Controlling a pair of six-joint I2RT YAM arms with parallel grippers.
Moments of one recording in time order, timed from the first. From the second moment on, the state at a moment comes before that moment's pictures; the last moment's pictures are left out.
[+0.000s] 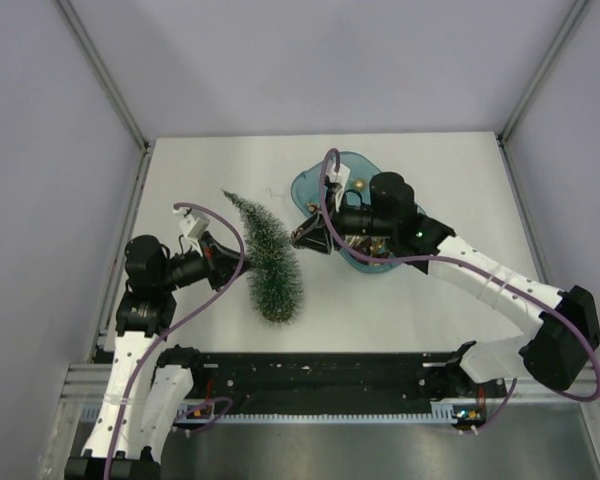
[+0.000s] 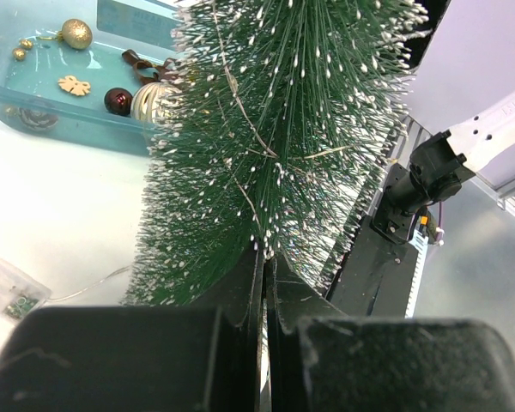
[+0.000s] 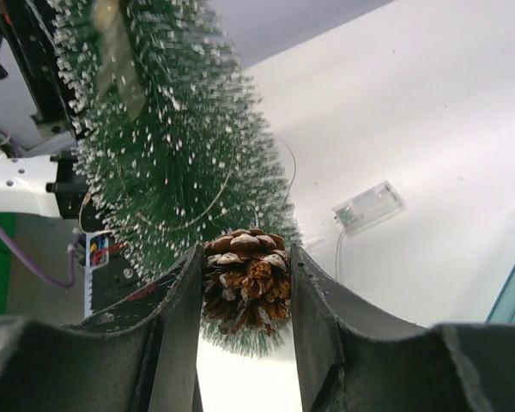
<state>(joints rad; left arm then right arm) -0.03 0.61 0.62 -0.17 1.06 -0.29 0.76 1.32 1.10 -0.02 -0.59 0.14</state>
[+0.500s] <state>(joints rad) -0.03 0.61 0.62 -0.17 1.06 -0.29 0.75 1.34 1.11 0.04 -0.53 0.16</state>
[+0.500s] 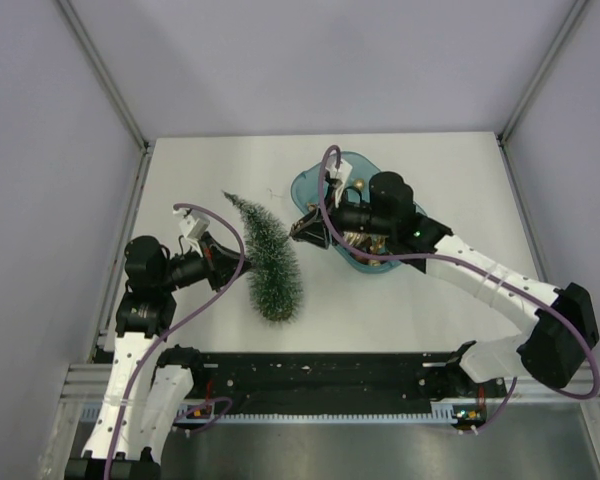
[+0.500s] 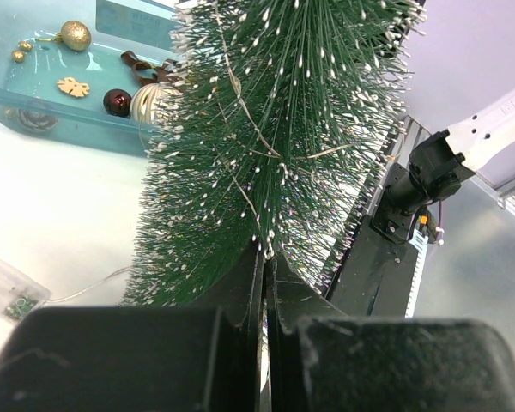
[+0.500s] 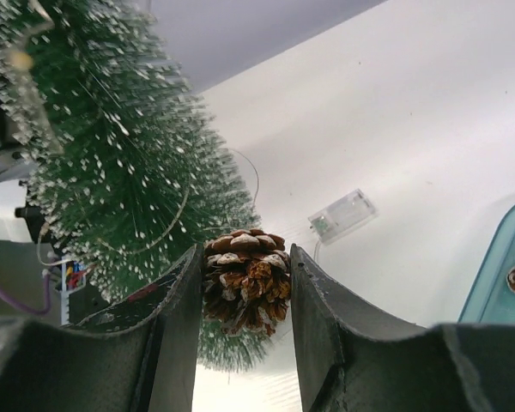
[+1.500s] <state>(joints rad) -0.03 0.61 0.62 -0.16 1.06 -0.29 0.78 1.25 1.03 0.07 -0.56 0.21</state>
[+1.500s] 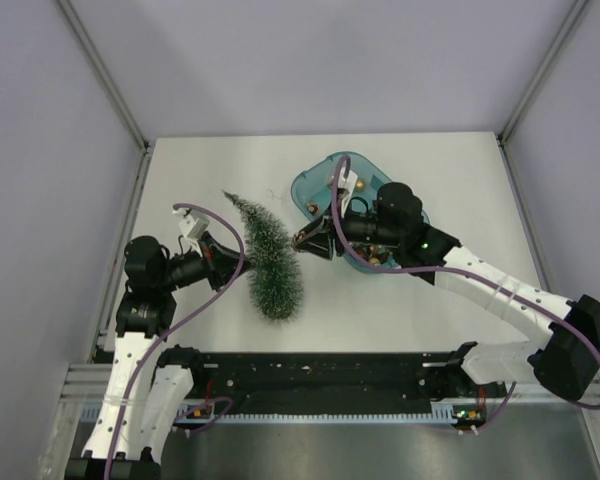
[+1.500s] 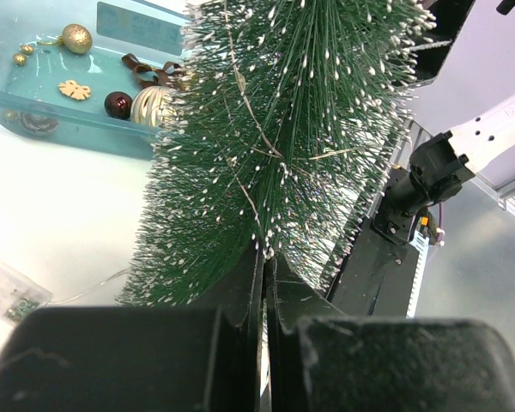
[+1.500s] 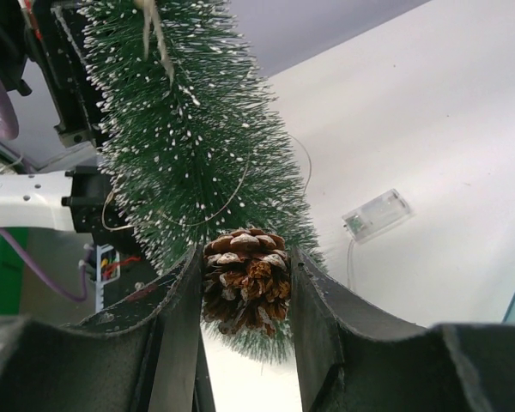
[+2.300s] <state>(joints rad) -0.03 0.61 0.61 -0.16 1.06 -0.29 0.75 1.33 1.02 0.17 -0.50 0.25</state>
